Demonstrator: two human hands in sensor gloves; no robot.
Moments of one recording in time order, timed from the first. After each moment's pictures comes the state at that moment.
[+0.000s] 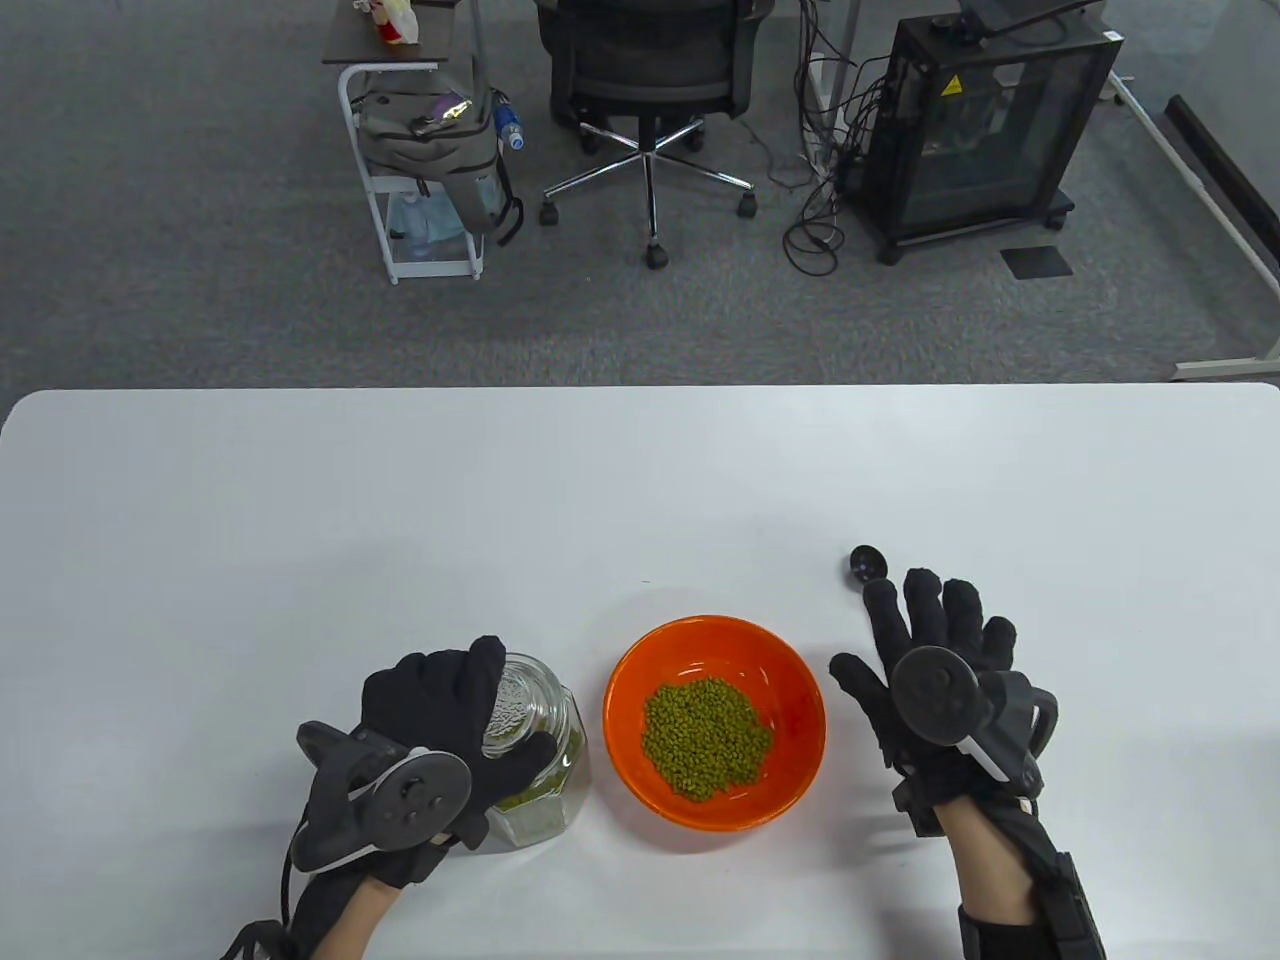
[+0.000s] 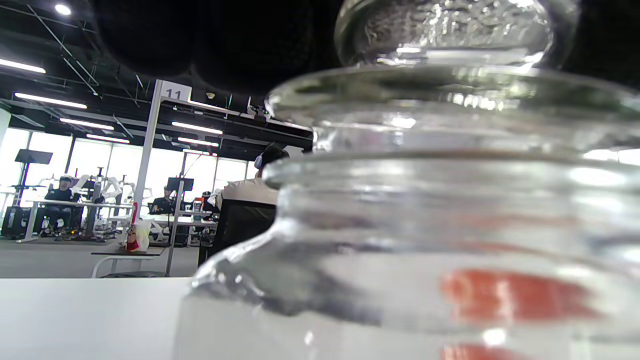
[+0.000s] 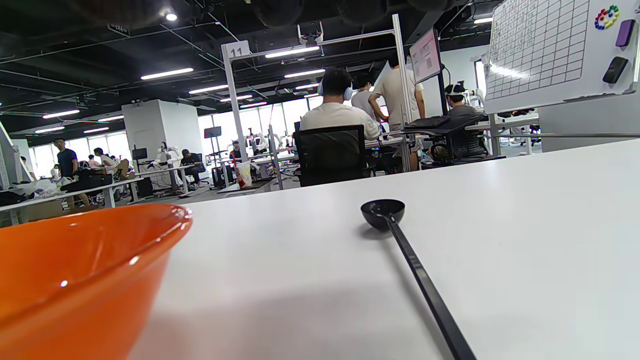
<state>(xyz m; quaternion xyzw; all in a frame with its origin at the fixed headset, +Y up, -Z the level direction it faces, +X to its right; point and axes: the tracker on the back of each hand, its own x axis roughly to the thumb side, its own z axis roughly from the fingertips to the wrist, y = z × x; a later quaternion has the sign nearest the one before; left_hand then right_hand) -0.198 -0.636 -0.235 0.18 -0.22 0.09 0.96 0.217 -0.673 -0.290 0.01 -0.11 0.99 0.12</state>
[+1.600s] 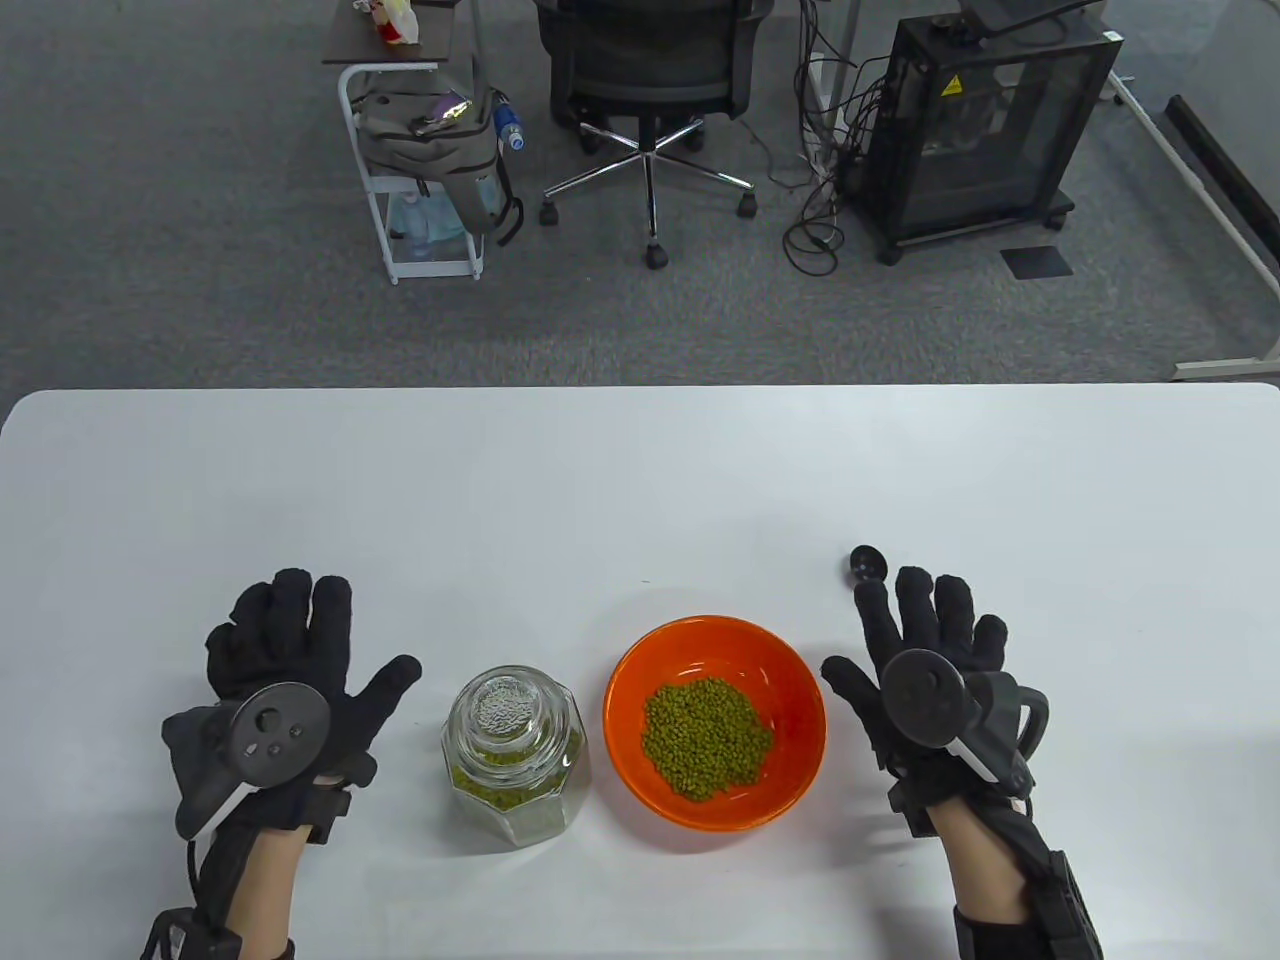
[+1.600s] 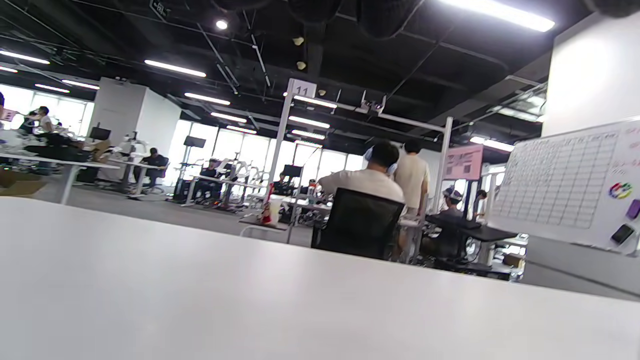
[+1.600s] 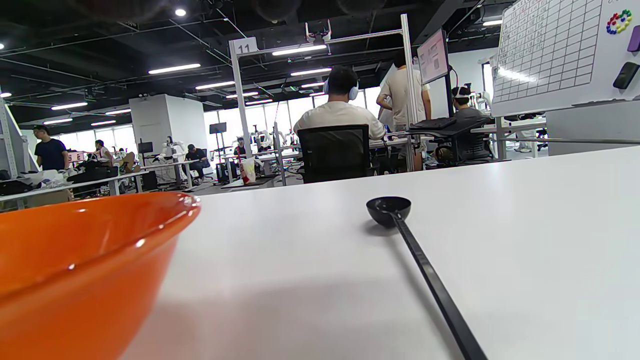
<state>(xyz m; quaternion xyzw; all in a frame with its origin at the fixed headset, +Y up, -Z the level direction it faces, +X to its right) -0.311 -0.657 -0.270 0.15 -0.04 0.10 0.98 0.210 -0.678 -0.291 0.02 -0.11 0.99 0.11</state>
